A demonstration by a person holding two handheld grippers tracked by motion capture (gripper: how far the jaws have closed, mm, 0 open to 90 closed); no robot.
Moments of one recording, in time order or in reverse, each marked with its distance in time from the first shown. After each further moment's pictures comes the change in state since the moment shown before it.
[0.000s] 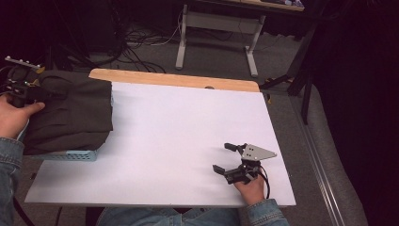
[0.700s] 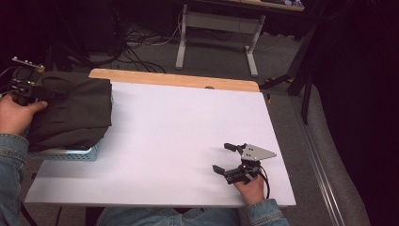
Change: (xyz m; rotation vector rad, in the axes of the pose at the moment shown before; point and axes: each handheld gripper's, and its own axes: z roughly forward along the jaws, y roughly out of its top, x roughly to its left) left arm 0.020 0.000 0.021 0.030 0.047 -0.043; right arm 0.001 0.000 0.001 0.002 0.002 0.002
